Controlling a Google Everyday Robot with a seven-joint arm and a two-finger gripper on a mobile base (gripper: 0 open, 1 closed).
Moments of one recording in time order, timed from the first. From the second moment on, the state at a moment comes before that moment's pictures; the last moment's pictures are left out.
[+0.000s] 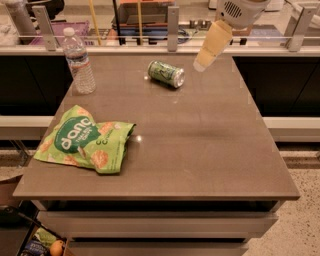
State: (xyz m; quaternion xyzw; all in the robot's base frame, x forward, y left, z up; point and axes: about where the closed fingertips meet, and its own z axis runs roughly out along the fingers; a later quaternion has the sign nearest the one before) arm 0.625 -0.156 1.005 -0.40 0.88 -0.07 0.23
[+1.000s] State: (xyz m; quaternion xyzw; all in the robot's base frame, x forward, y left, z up) arm 0.669 -0.121 0.985 -0.43 0.87 -0.03 0.24
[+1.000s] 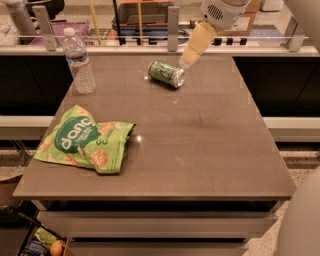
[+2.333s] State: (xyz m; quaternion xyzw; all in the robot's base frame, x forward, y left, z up) arm 0.708 -0.079 0.953 -0.47 0.86 0.01 0.21
